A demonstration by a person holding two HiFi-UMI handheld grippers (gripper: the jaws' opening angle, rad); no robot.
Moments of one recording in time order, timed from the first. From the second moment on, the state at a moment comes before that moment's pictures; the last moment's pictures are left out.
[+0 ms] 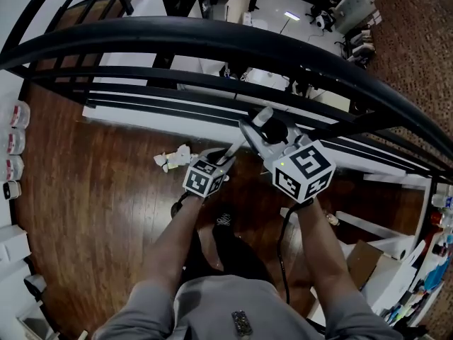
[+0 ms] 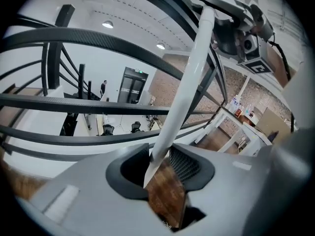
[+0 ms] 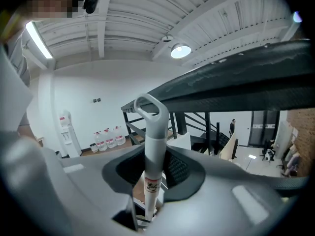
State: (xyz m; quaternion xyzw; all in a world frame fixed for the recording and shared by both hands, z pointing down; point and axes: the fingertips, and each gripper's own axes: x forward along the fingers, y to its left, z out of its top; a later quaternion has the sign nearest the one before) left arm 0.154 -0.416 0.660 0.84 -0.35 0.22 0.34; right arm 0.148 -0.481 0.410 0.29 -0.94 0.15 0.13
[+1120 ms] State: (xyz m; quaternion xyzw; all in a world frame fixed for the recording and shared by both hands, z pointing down) left arm 0.189 -0.511 0.714 0.81 -0.43 0.19 0.36; right arm 0.232 -0.495 0.470 0.41 -0.89 0.17 0.10
